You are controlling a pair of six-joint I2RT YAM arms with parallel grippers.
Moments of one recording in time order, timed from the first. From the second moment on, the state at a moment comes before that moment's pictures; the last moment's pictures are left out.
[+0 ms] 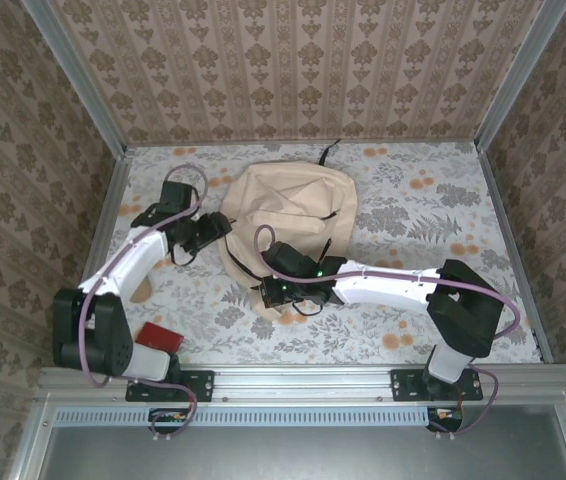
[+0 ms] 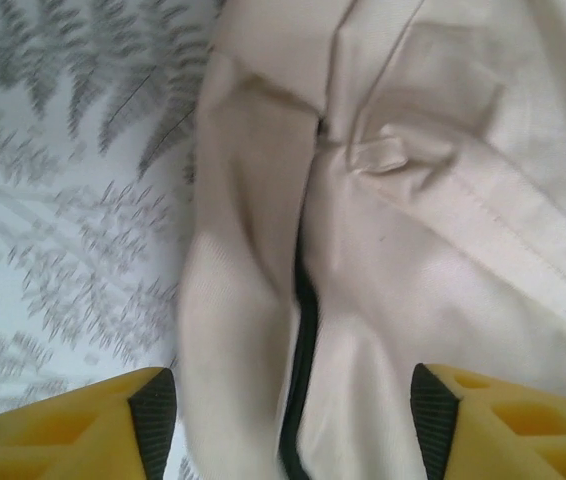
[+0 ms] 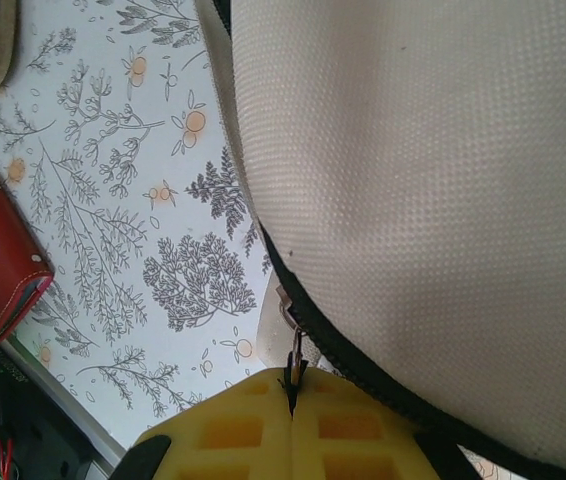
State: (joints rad) left arm -0.23 1.39 0.97 -0.59 0.26 -0.64; right arm 1.01 1.68 1.10 -0.33 -0.04 0.73
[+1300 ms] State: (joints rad) left arm -0.44 1.31 0.62 -0.21 0.38 -1.13; right arm 1.00 1.67 1.14 -0.52 0.08 0.72
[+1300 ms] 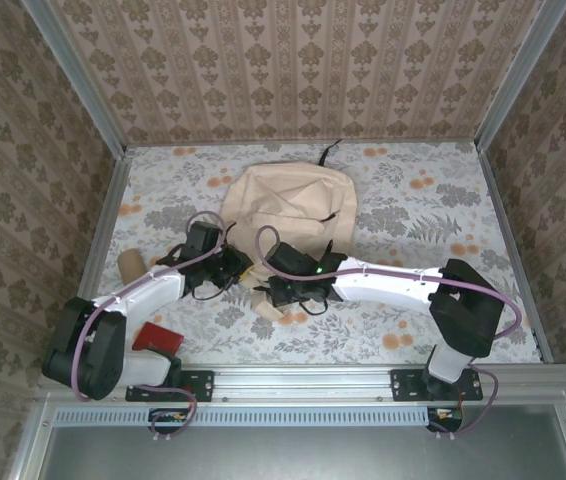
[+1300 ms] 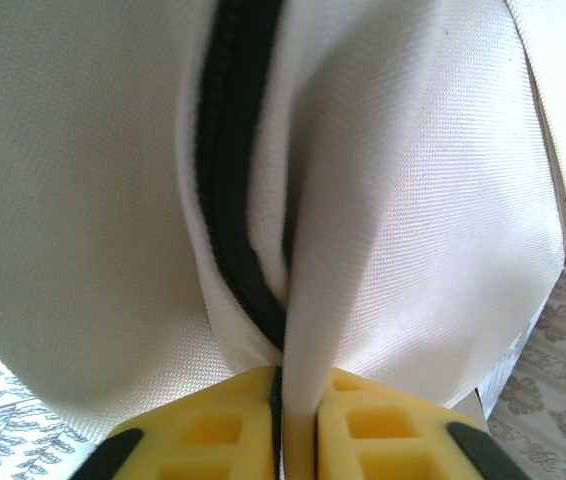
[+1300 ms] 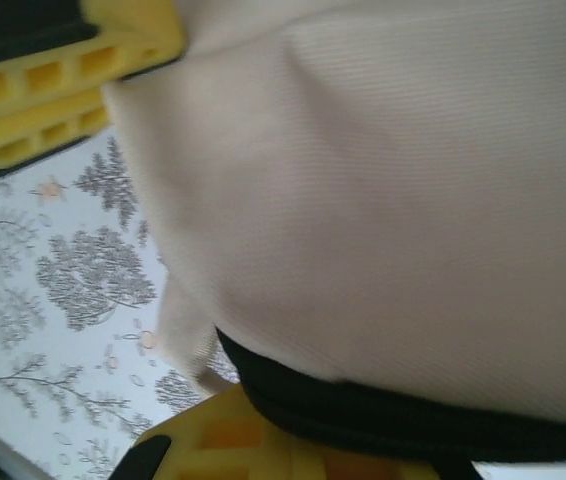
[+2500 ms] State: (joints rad) left arm -0.37 1.10 0.77 -0.60 0.29 -1.00; right arm 0.92 1.81 1.42 -0.43 -0.18 0.58
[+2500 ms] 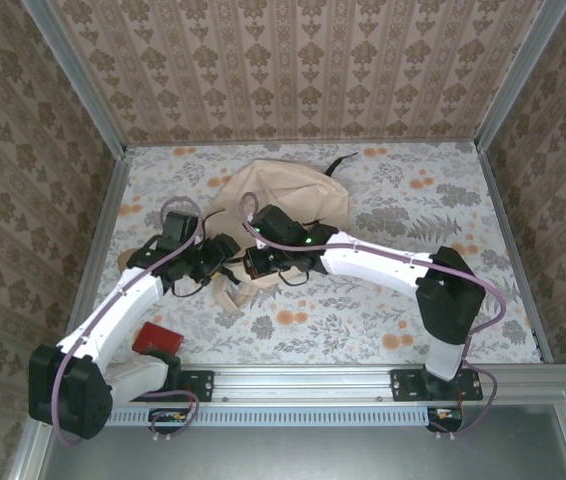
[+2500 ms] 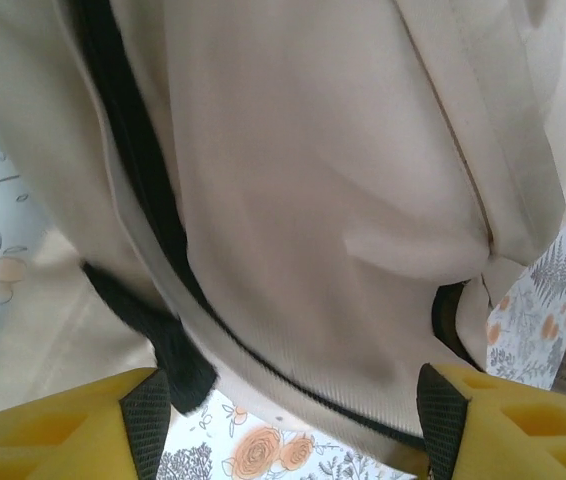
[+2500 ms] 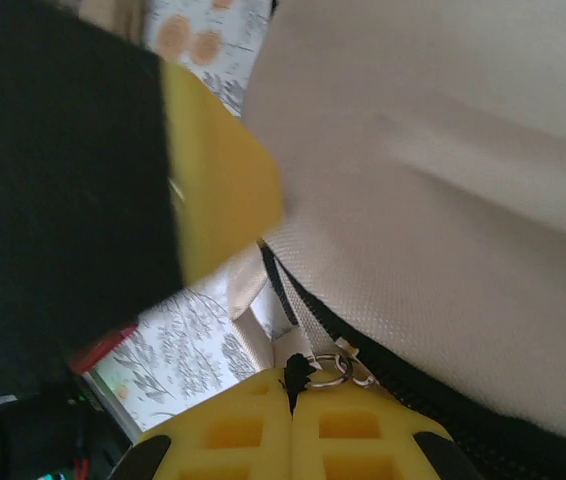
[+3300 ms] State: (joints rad) left arm -0.40 1.16 0.61 -0.30 0.28 -1.35; right arm 0.92 1.79 1.26 -0.32 -0.27 0.63
